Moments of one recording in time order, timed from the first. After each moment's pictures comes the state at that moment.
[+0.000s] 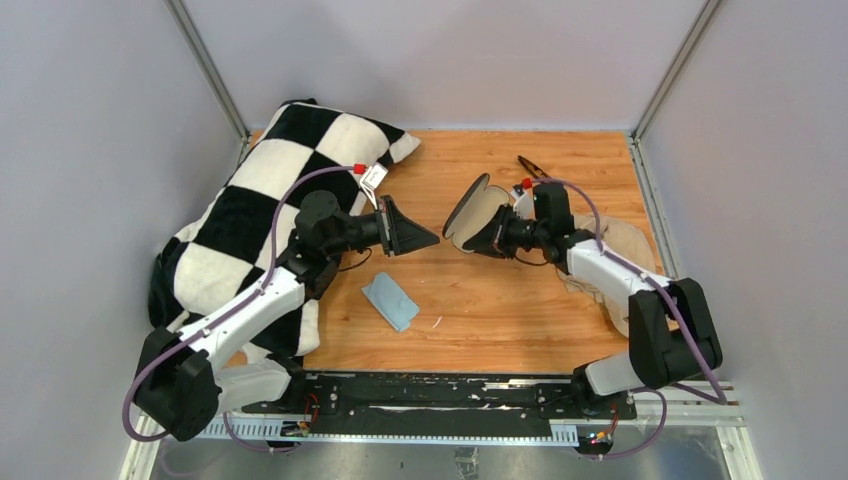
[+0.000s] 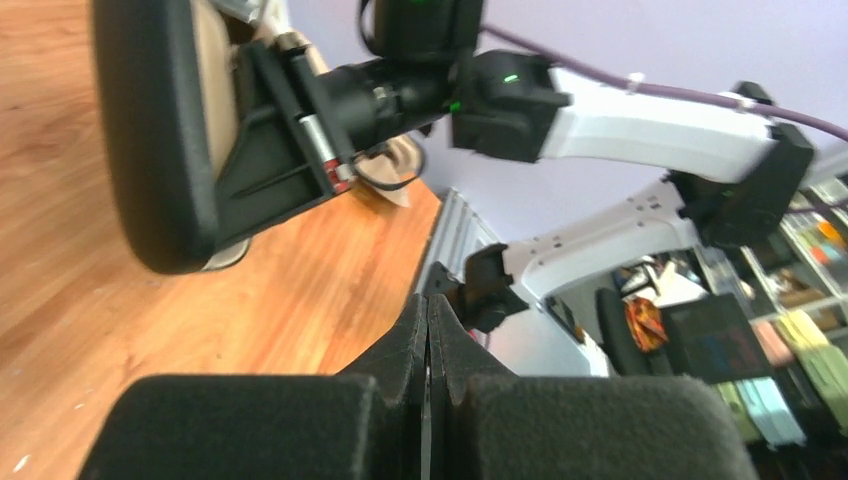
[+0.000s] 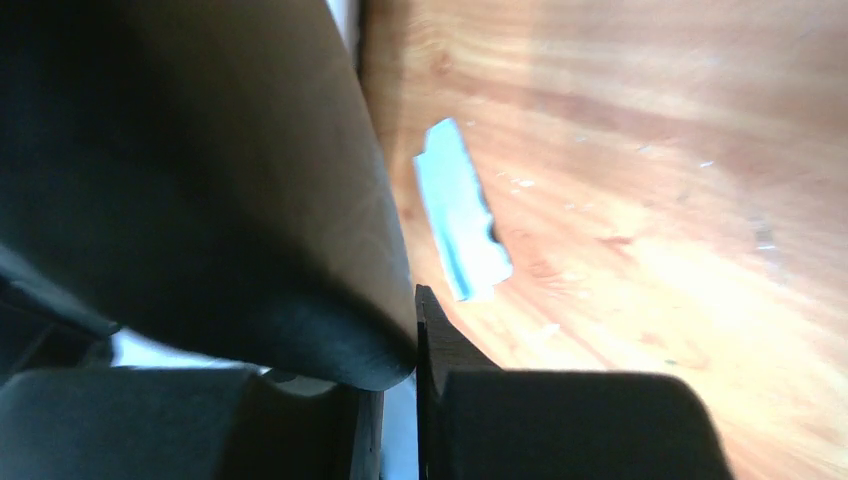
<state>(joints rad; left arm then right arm) -0.54 1.16 0.74 0.48 0.78 -0.84 0.32 1.43 0.74 0.10 -0.77 0.97</state>
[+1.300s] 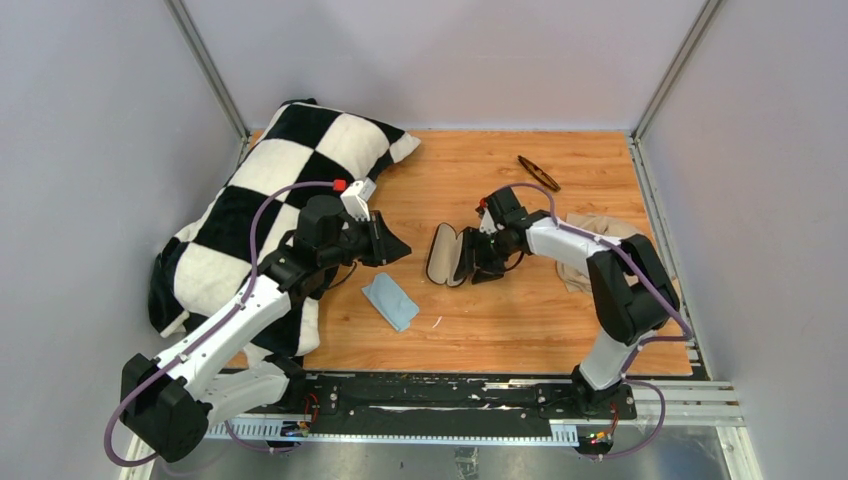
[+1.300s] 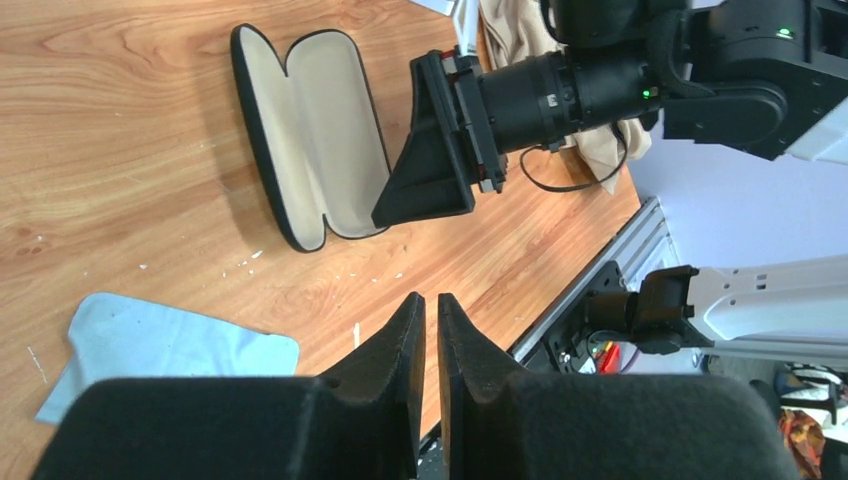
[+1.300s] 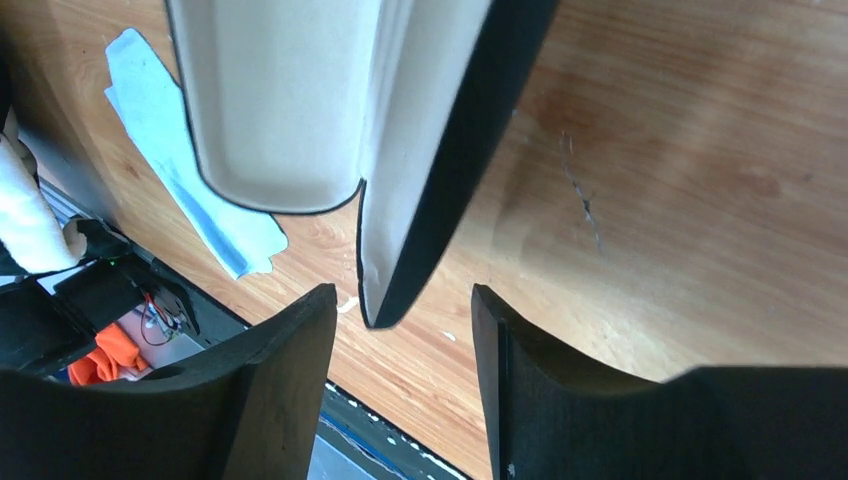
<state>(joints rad) -0.54 1.03 0.80 -0.19 0.37 -0.60 0.49 1.71 1.03 -0.45 -0.45 0.52</state>
